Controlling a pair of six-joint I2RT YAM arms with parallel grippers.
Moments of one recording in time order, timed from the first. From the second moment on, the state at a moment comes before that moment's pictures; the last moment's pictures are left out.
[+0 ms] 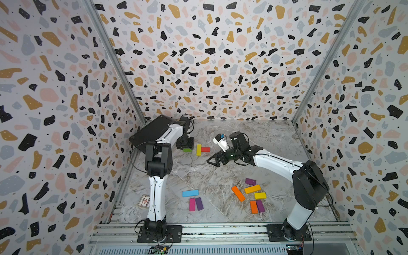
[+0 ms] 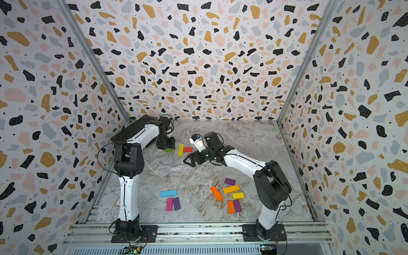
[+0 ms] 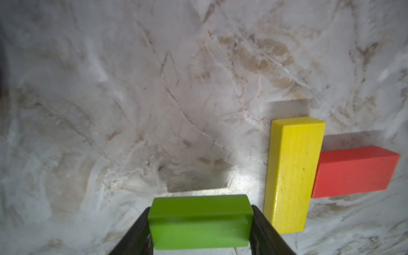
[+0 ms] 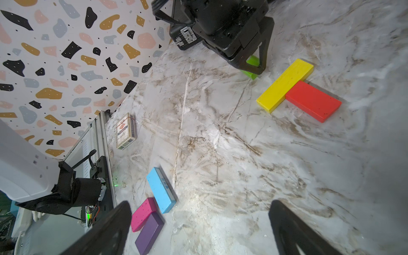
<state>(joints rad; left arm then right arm) -0.18 2.29 1.94 -1.06 0.07 -0.11 0.68 1.75 1.25 -0.20 -0.59 0.20</state>
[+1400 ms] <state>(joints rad) -0.19 2.36 2.00 -1.06 0.12 -0.12 0.68 1.75 1.25 -0.19 -0.62 0.20</state>
